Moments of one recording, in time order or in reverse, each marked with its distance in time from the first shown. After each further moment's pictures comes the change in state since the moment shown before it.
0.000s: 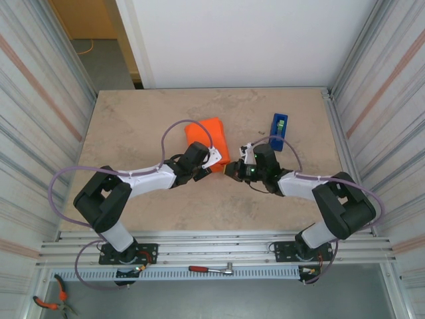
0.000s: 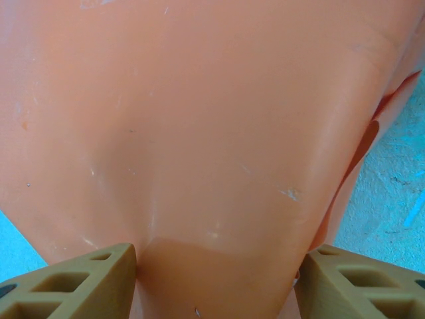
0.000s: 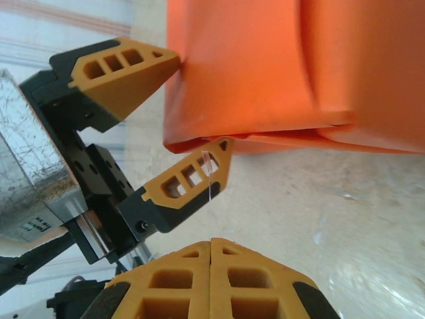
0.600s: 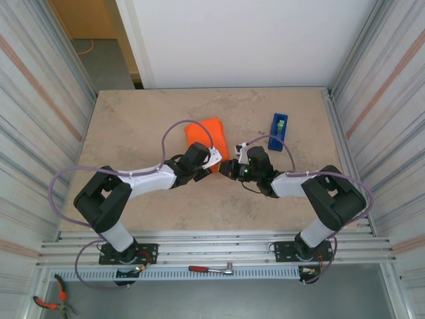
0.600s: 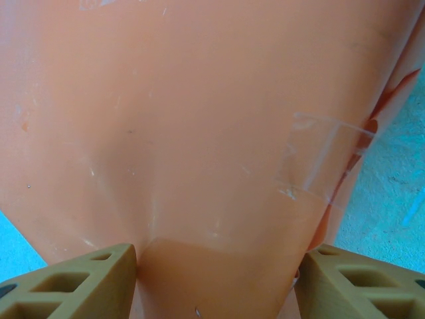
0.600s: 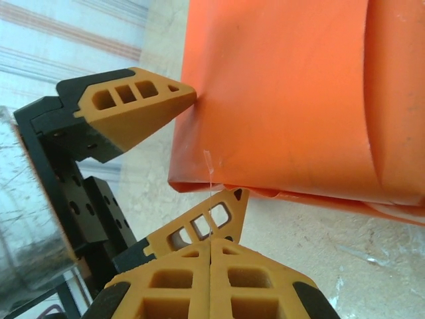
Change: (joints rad) left arm -0.006 0.000 0.000 -0.002 -0.008 0.000; right arm 0.056 0.093 0.000 0.182 0.116 -0.001
